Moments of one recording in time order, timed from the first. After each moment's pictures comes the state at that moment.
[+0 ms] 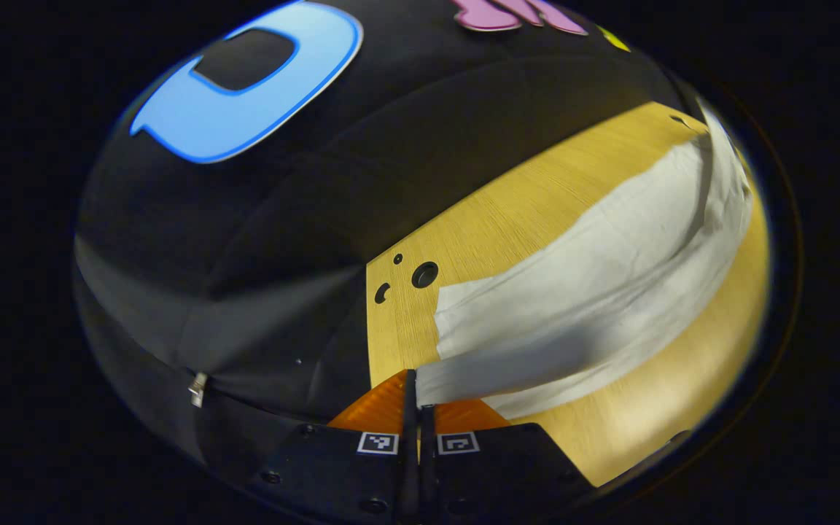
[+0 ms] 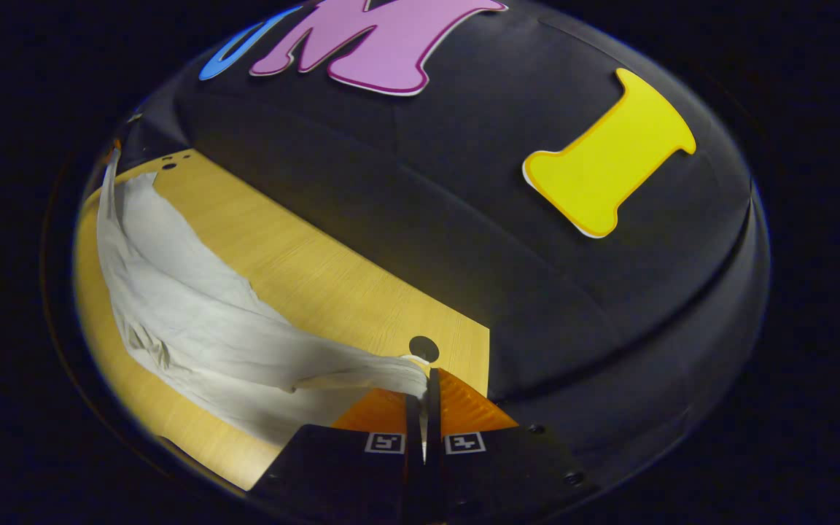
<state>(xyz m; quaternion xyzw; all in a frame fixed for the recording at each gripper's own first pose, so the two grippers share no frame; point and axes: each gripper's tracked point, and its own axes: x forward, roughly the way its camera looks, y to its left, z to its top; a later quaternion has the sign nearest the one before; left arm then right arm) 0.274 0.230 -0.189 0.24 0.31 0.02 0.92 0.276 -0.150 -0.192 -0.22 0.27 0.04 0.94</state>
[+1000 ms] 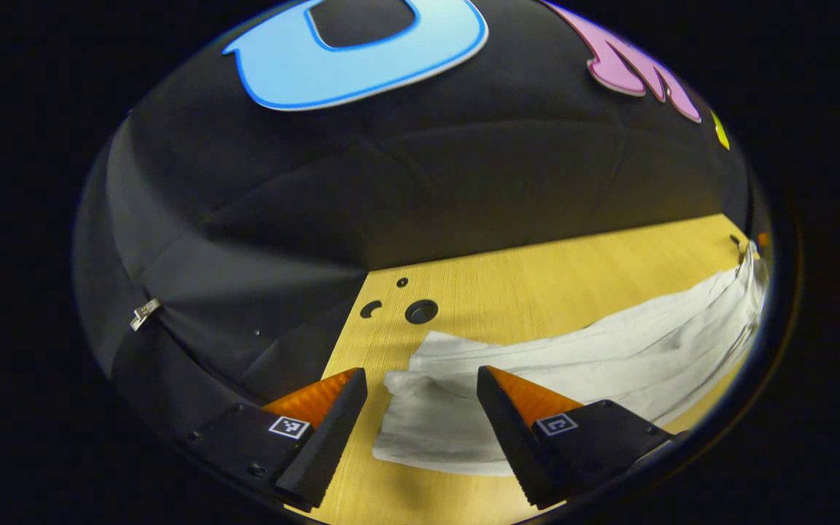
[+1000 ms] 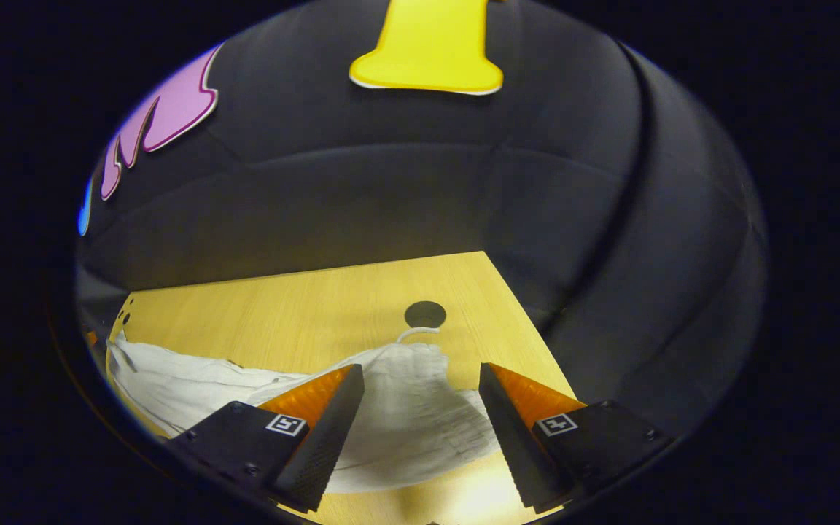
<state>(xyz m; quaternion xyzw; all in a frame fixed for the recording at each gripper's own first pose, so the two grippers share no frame) 0.285 0.195 -0.159 0.05 0.22 0.06 0.97 0.265 -0.190 -0.240 0.07 0.32 -0.10 0.94</state>
